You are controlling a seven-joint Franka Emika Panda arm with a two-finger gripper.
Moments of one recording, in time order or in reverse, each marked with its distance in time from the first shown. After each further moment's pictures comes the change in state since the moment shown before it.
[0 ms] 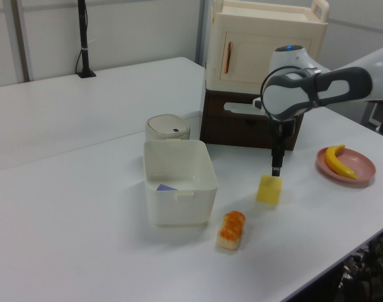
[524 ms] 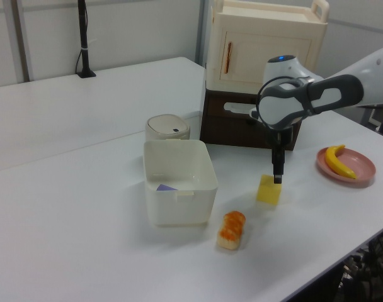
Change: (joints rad) arm 0.001 0.050 -0.001 -0.007 -0.047 0.003 -0.026
